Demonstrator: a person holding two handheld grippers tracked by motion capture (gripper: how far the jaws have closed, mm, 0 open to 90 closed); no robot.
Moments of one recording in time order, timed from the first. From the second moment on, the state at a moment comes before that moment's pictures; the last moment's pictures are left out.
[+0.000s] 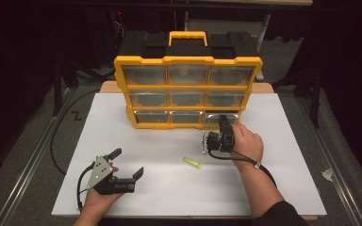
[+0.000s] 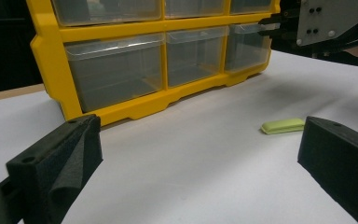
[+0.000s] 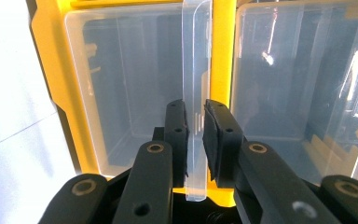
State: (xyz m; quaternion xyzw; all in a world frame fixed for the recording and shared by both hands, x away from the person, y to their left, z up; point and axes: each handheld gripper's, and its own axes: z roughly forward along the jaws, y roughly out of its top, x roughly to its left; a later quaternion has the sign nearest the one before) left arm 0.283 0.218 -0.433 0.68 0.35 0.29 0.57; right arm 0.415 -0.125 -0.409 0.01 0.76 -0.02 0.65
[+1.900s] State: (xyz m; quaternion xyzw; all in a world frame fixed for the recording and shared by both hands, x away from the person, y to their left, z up) left arm 0.284 0.219 -0.434 0.68 0.35 0.29 0.57; right arm 0.427 -0.124 -0.396 0.03 0.80 -0.02 0.60
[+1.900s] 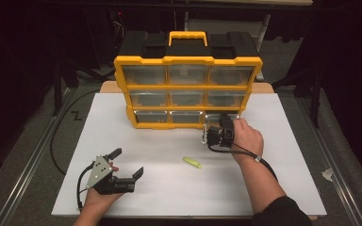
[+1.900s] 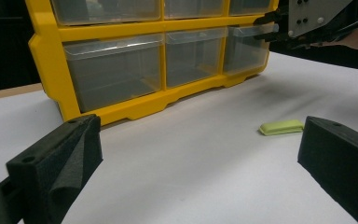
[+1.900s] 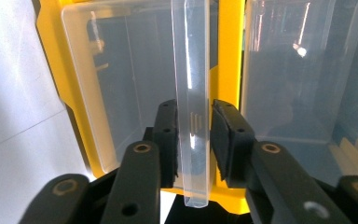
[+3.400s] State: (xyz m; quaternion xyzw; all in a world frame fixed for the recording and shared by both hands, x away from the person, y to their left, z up) left arm 0.284 0.219 -0.434 0.68 0.35 0.29 0.57; right arm 0.388 -0.127 -0.402 0.01 0.78 -0.02 0.62
